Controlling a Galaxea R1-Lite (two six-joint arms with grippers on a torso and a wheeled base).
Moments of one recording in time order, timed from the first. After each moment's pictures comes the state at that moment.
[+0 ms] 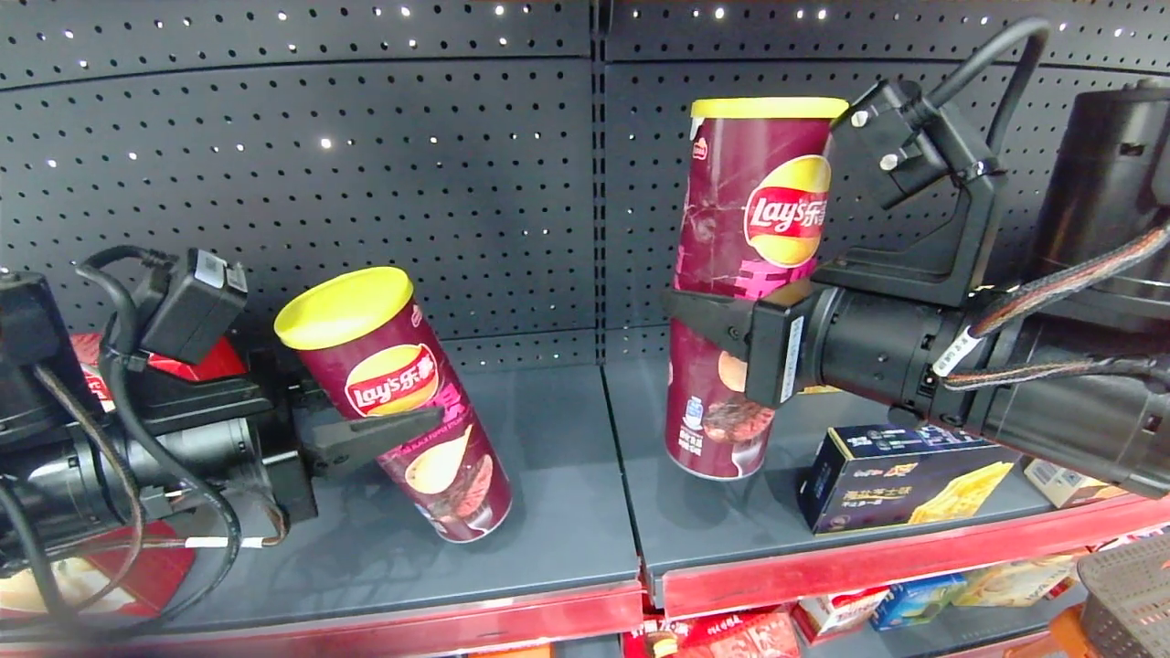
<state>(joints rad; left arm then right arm) -0.17 1.39 -0.58 -0.67 -0.74 0.15 0.86 1.53 -1.07 -0.43 -0.12 0.00</state>
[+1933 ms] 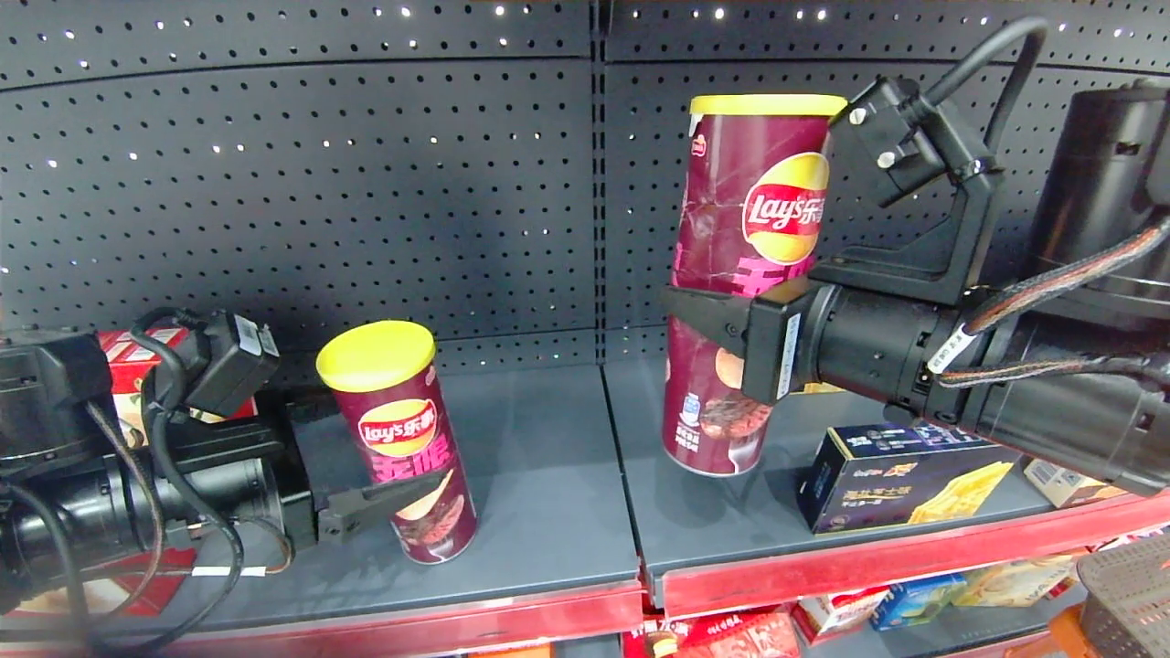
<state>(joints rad) -0.09 1.46 -0.51 -0.67 -0.74 0.31 0.86 1.54 -1.07 -0.45 -0.12 0.00</state>
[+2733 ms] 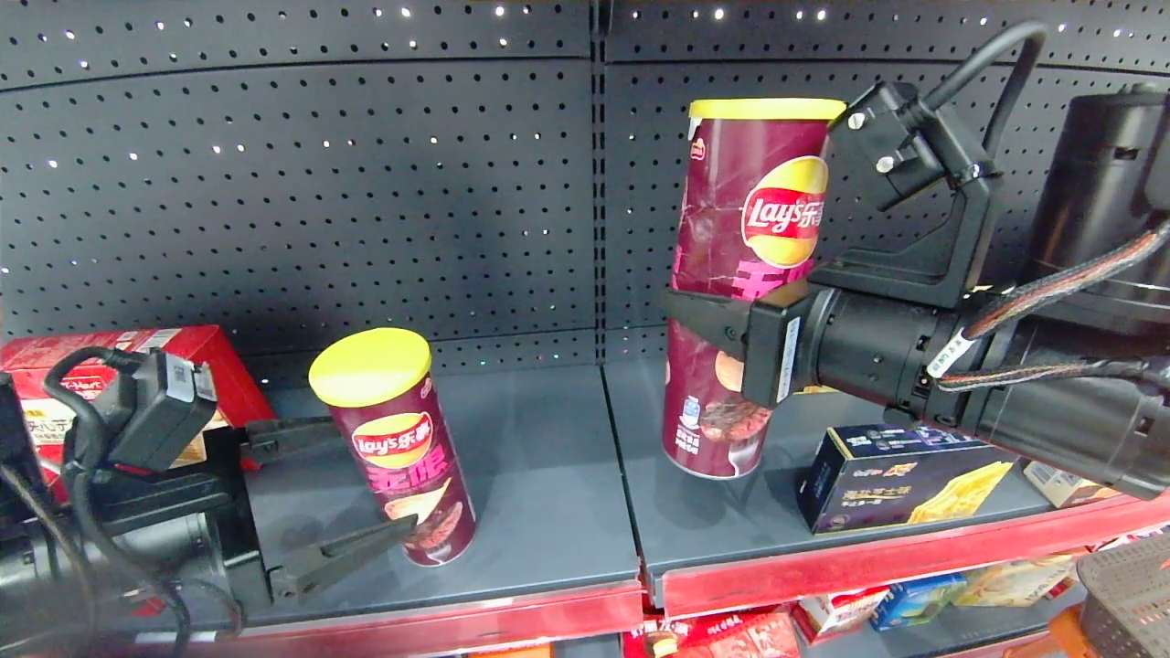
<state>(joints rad) -0.08 1.31 -0.38 -0.67 -0.74 0.28 0.86 1.54 -1.06 -0.45 -0.12 0.00</state>
